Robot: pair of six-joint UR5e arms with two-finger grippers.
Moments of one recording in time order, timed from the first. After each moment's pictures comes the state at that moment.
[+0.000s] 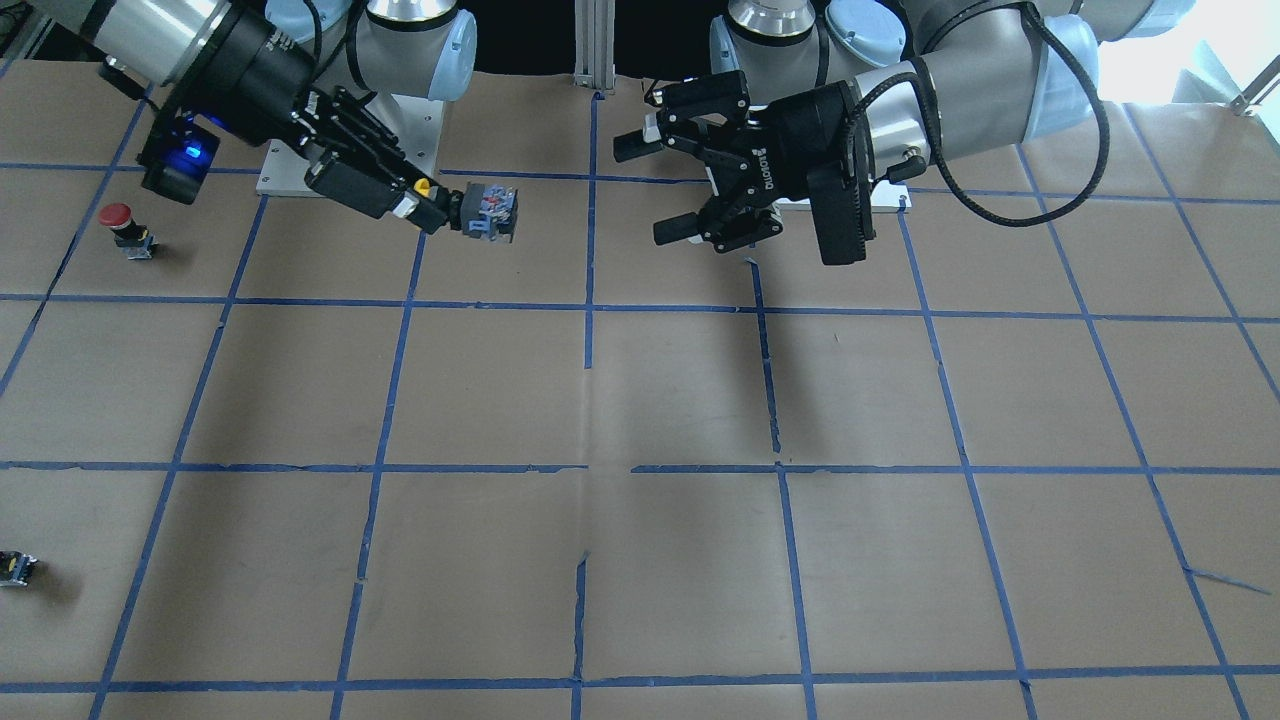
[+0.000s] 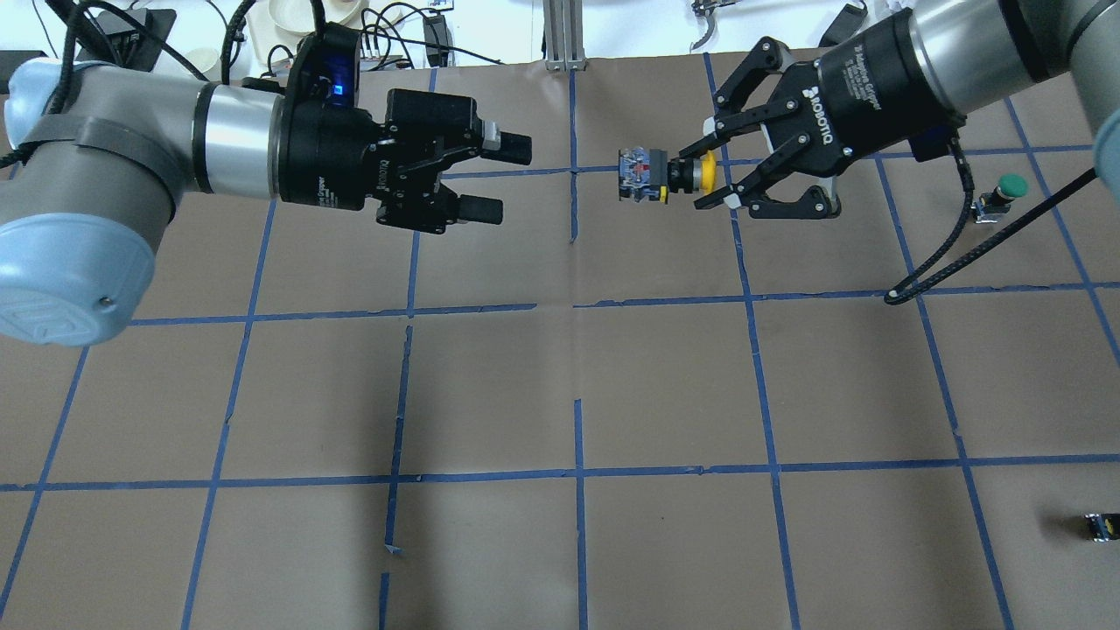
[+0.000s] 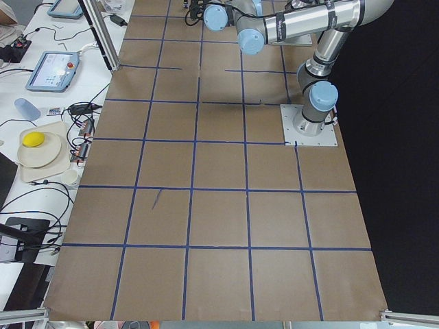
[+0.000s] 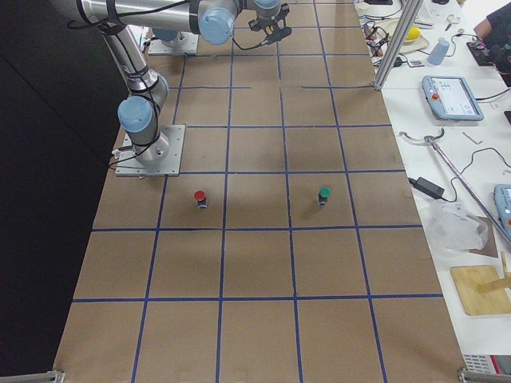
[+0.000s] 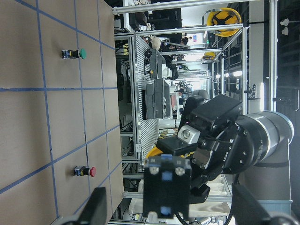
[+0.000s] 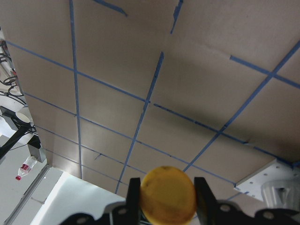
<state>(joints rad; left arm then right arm) -1.46 -1.51 -1.86 -1.47 0.47 0.24 1.39 -1.69 1.73 -1.58 -0.85 0.96</state>
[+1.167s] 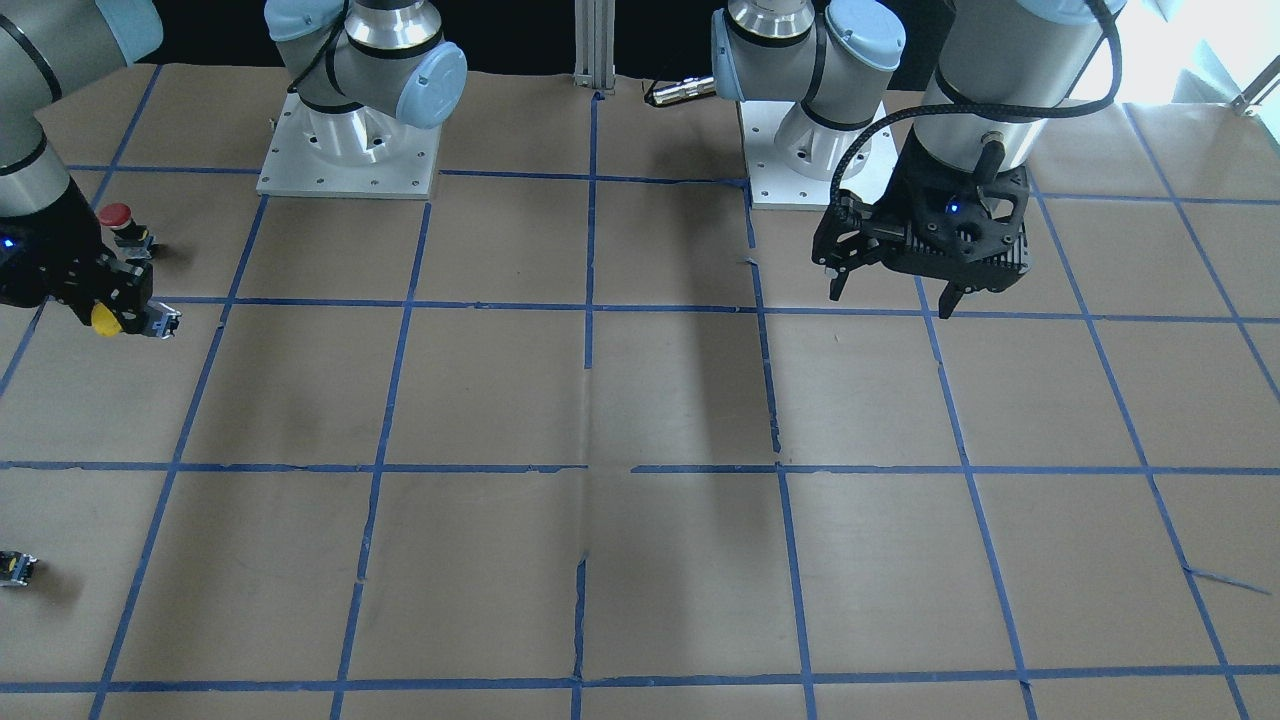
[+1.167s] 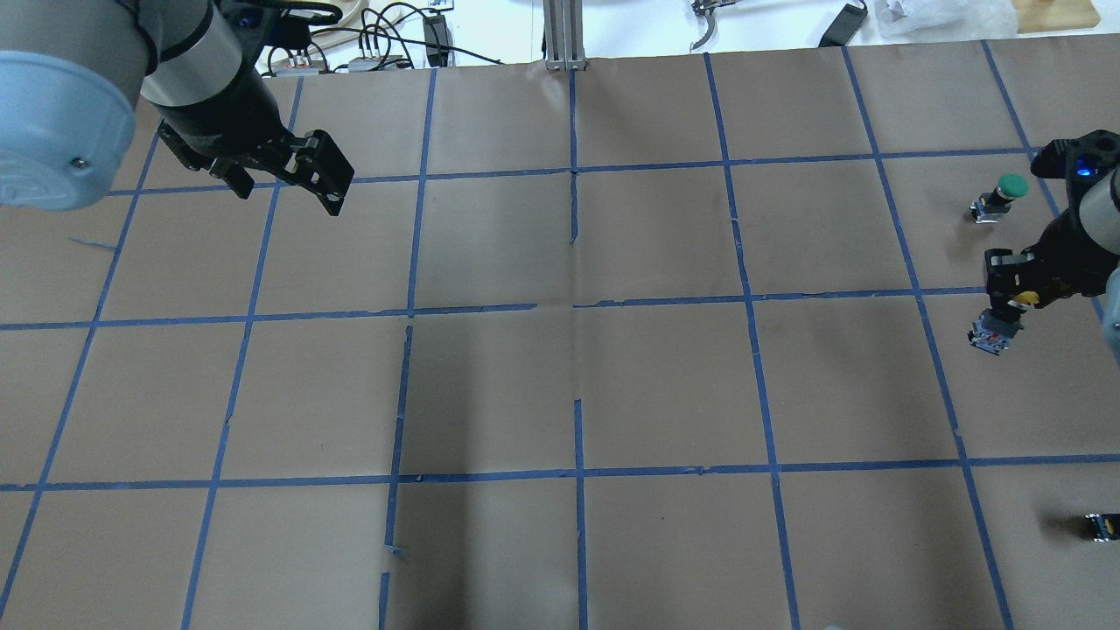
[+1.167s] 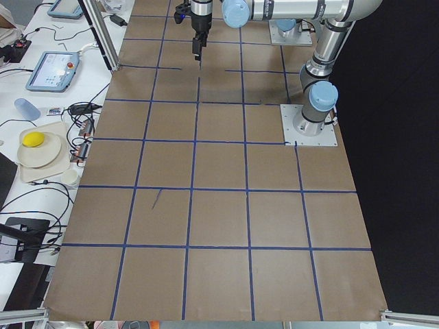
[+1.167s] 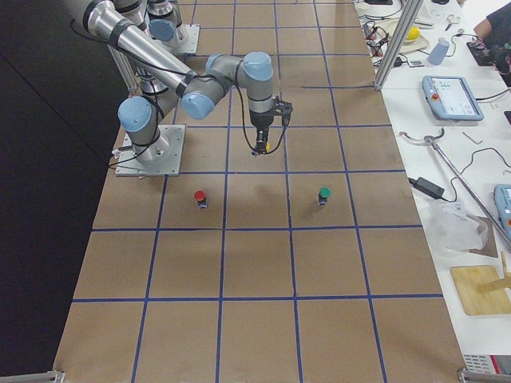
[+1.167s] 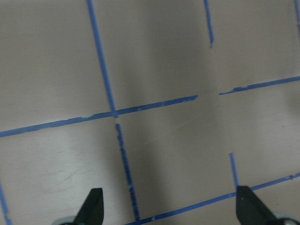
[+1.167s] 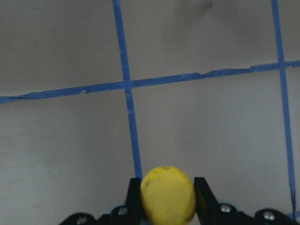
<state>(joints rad) -1.57 -1.62 -1.56 -1.47 1.63 0.24 1.05 -1.62 2.11 -2.24 -1.65 -0.43</state>
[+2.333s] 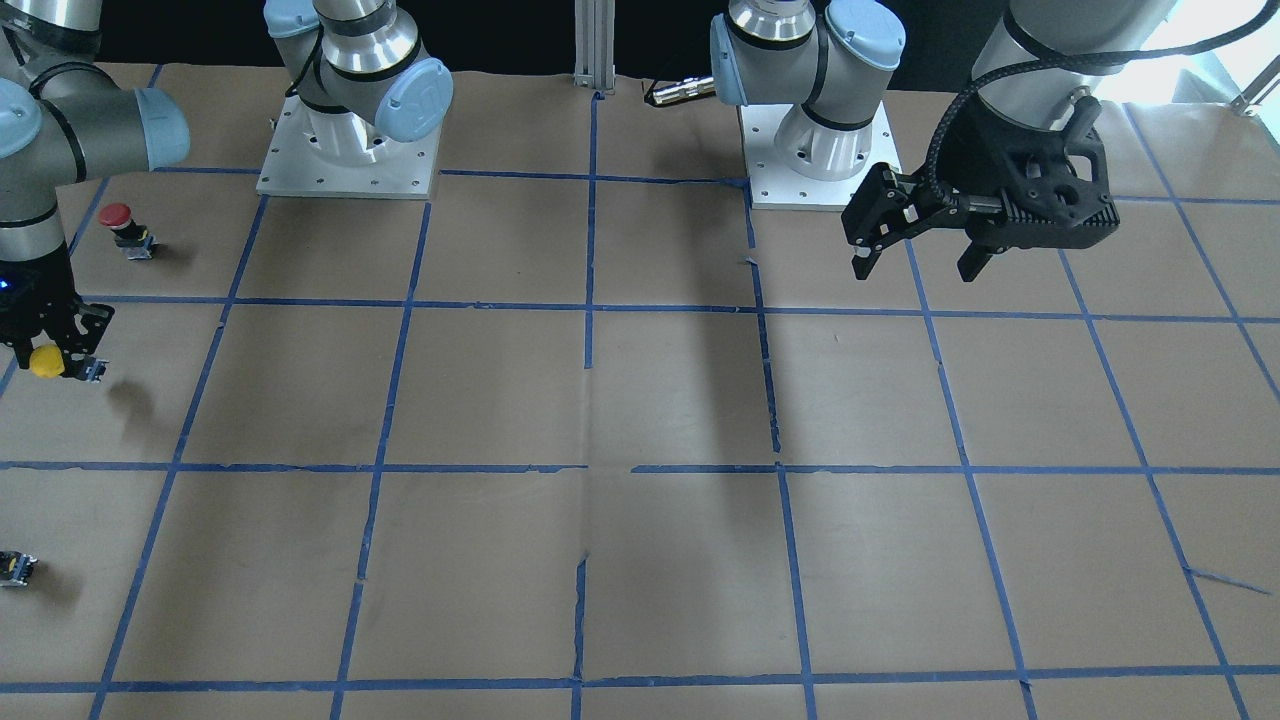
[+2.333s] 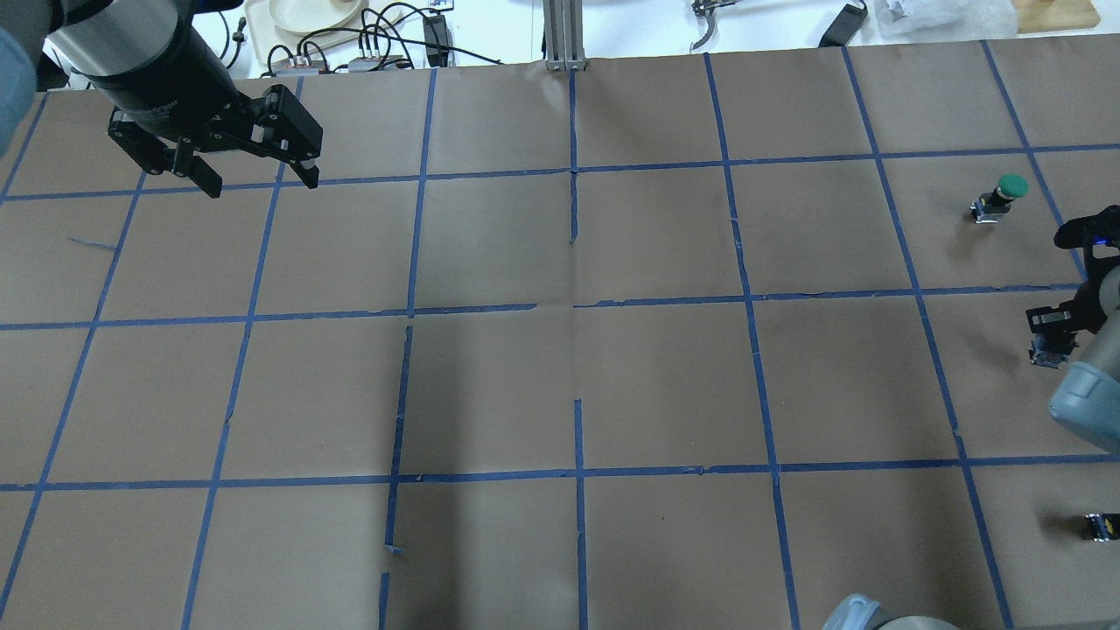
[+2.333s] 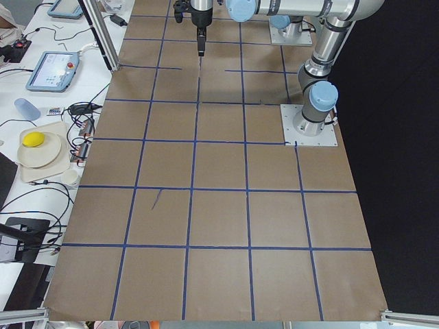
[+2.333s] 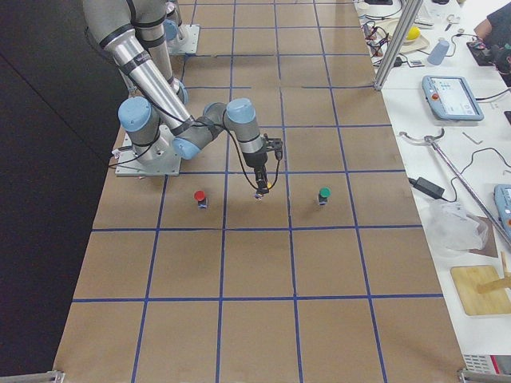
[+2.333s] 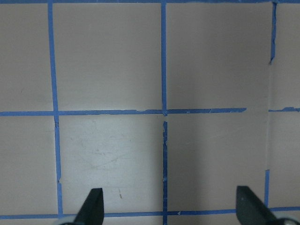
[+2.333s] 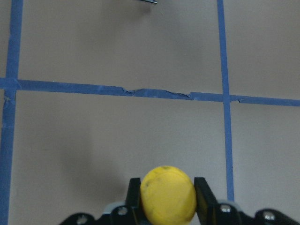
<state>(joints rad) -1.50 -1.58 -1.50 -1.59 1.53 0.04 0.89 -1.45 2.31 -2.86 -1.64 -0.74</state>
